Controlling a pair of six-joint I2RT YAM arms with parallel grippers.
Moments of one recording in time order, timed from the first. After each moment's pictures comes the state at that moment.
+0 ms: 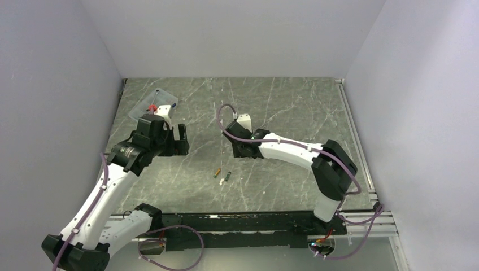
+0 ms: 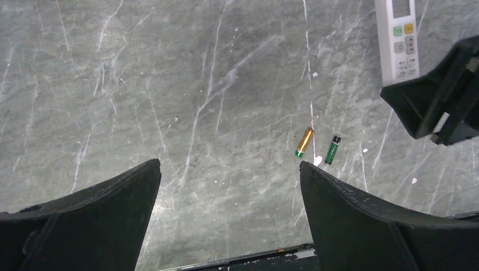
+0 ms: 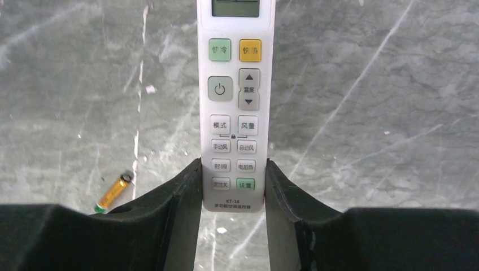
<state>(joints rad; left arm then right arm) -0.37 0.91 1.01 -0.84 -0.09 -0.33 0.92 1.77 1.26 -0.55 0.43 0.67</state>
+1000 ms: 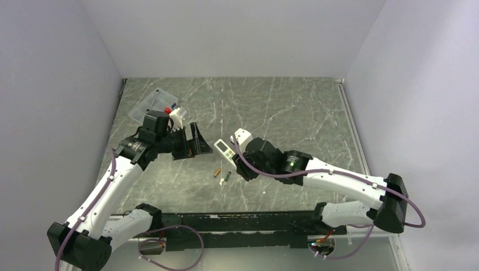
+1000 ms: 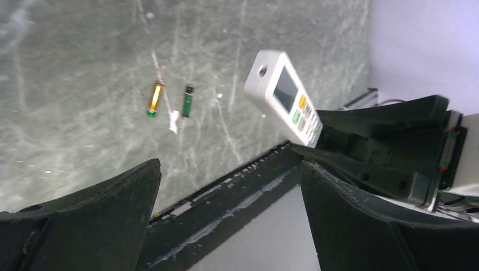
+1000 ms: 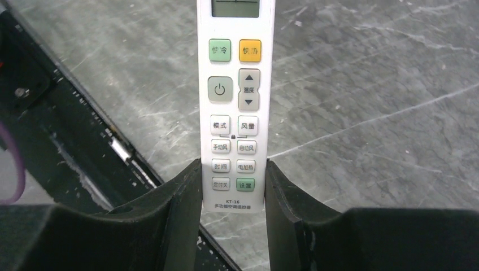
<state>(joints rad) -0.37 0.99 0.98 -0.74 0.41 -0.57 1.08 1.22 0.97 -0.49 0.14 0.23</state>
